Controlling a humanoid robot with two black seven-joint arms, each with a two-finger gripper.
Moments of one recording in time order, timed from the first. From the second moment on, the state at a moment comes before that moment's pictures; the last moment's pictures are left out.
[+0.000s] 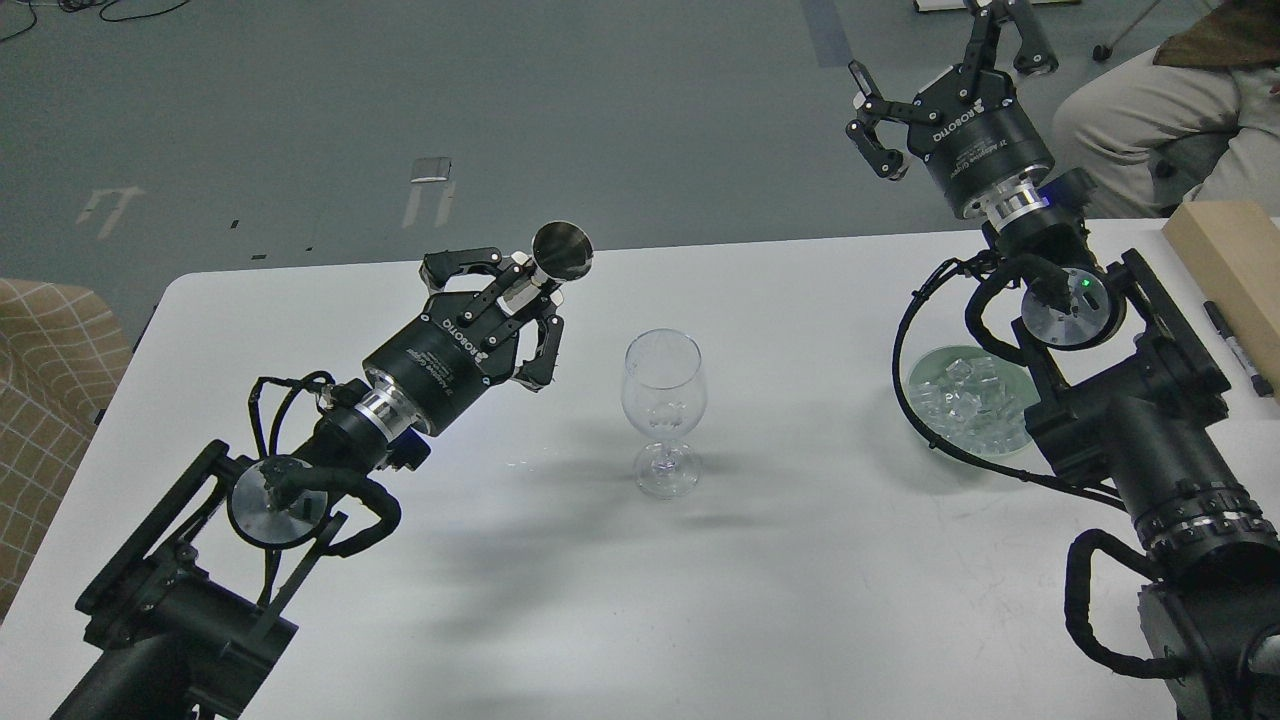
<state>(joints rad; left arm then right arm) -0.26 0.26 -1.14 -1.51 0.00 -0.14 0.21 0.72 0.00 1.49 0.79 -0.52 0.49 0.08</state>
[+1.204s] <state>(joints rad) -0.31 0.25 -1.09 -1.52 0.00 -0.14 0.21 0.72 0.00 1.49 0.78 -0.52 0.49 0.08</state>
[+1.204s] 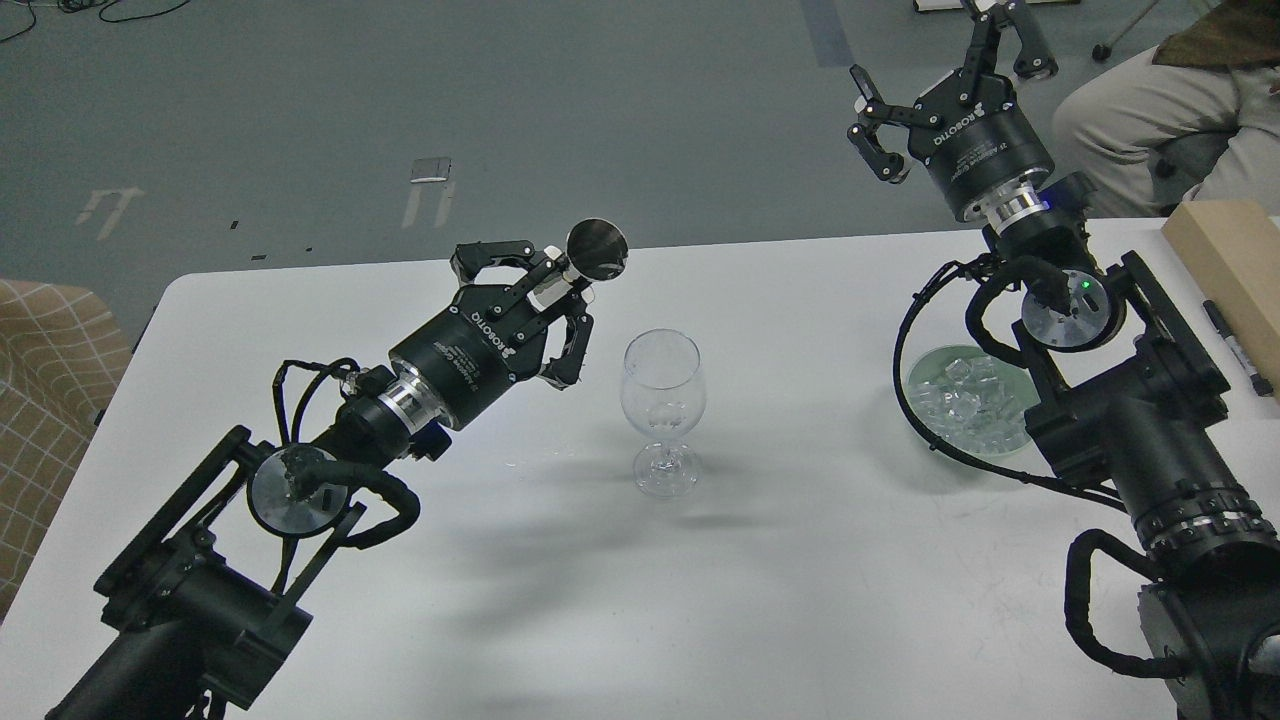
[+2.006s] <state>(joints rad) -0.35 0.26 -1.08 -1.52 0.04 -0.14 0.22 0.72 0.00 1.49 0.78 -0.52 0.49 0.08</state>
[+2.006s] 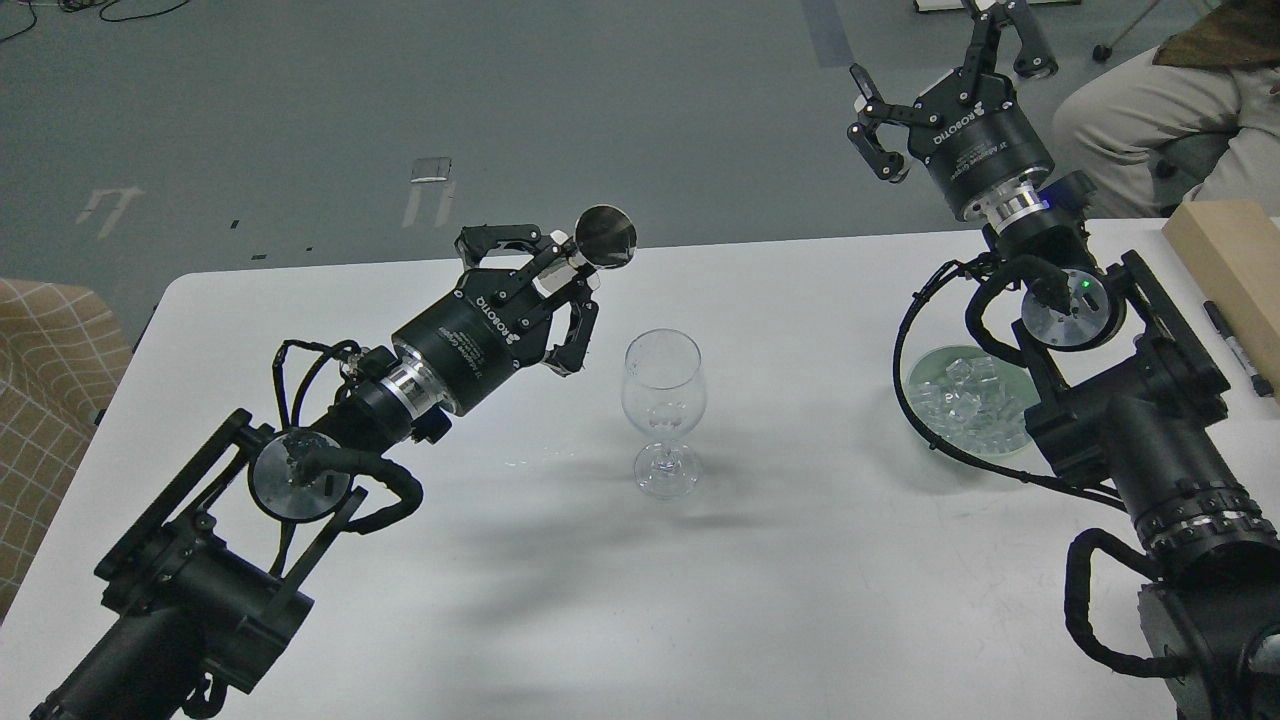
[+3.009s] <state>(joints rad) -0.37 0.26 -1.04 -1.52 0.13 -0.14 0.22 0.72 0.00 1.49 0.78 -0.52 0.49 0.08</state>
